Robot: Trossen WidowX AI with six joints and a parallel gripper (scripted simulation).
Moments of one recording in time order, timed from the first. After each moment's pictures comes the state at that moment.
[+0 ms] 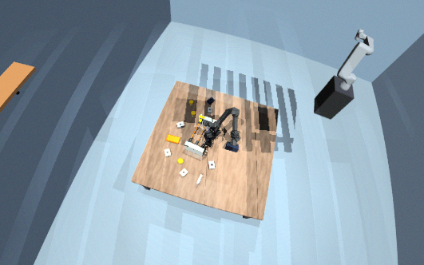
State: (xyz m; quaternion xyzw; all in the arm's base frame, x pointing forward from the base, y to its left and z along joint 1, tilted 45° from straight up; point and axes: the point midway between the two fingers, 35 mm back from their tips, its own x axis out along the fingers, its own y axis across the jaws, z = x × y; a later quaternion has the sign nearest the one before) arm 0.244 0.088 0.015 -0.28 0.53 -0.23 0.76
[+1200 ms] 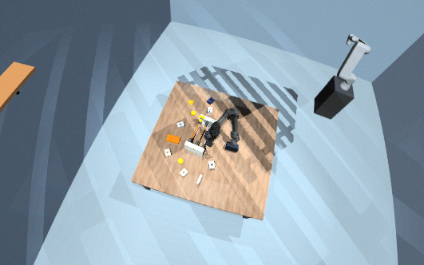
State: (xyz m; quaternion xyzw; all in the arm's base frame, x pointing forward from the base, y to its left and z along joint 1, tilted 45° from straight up) arm 0.242 0.086 0.014 -0.29 0.53 -0.24 0.76
